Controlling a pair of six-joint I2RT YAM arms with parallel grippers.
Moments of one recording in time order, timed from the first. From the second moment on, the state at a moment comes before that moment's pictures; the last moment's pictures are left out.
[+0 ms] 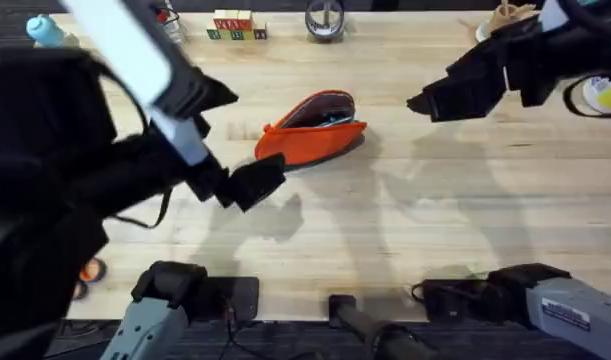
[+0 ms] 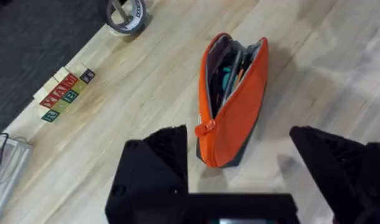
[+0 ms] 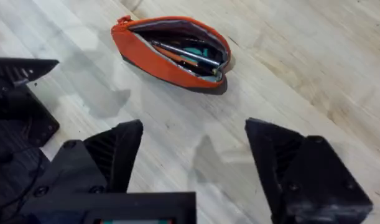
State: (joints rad) left arm -0.12 0.62 0.73 -0.74 0.48 0.61; right arm 0.15 1.20 1.34 -1.14 -0.50 -0.37
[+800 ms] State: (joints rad) left arm 0.28 0.51 0.55 -0.79 0.72 0.61; right arm 0.15 1.20 1.34 -1.14 -0.50 -0.37
